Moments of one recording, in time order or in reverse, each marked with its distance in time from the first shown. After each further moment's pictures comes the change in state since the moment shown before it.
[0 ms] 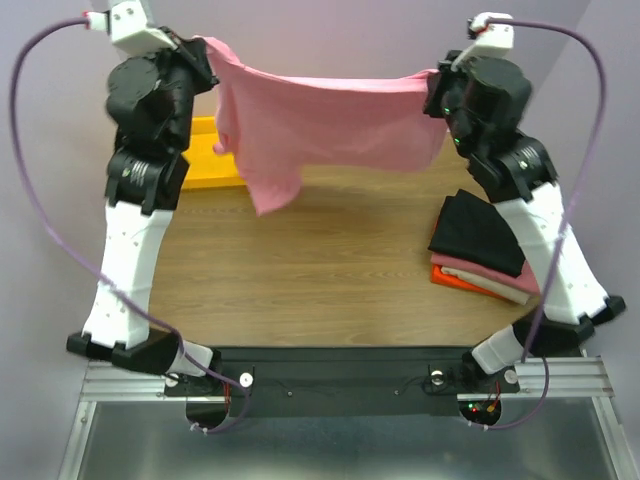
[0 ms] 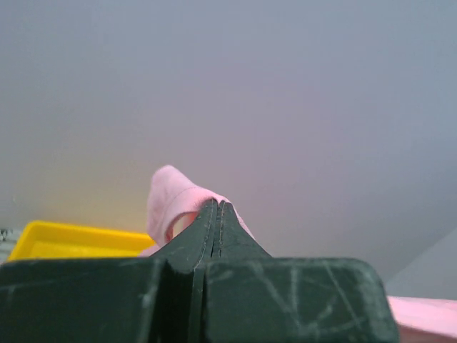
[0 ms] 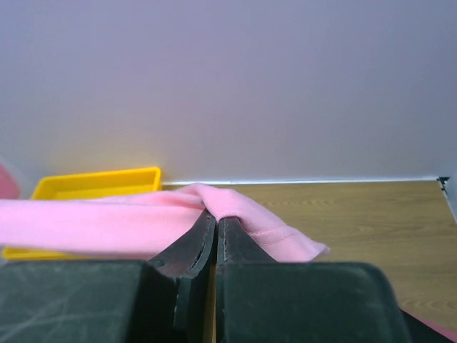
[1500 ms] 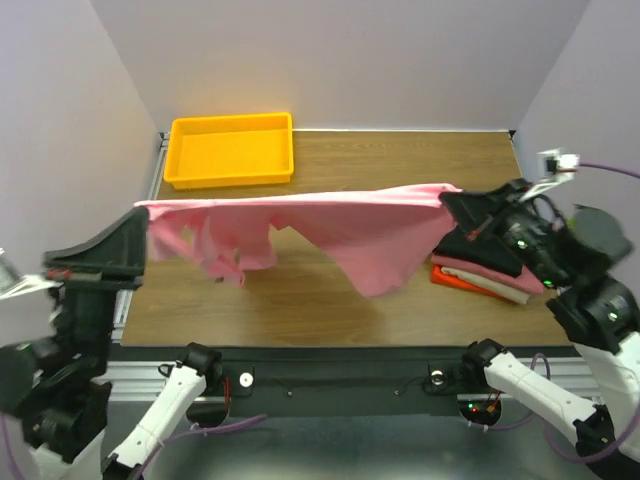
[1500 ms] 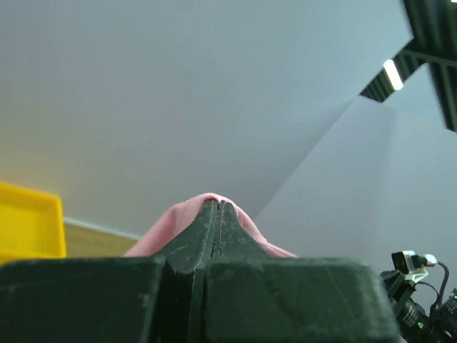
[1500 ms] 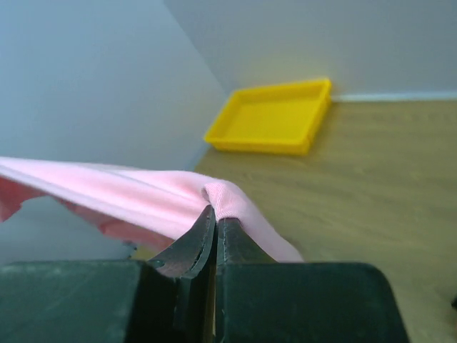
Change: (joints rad) left arm -0.051 -1.010 -0.733 -0.080 0.119 -0.377; right arm 0.002 -0.805 -0.797 0.025 -0.510 0.380
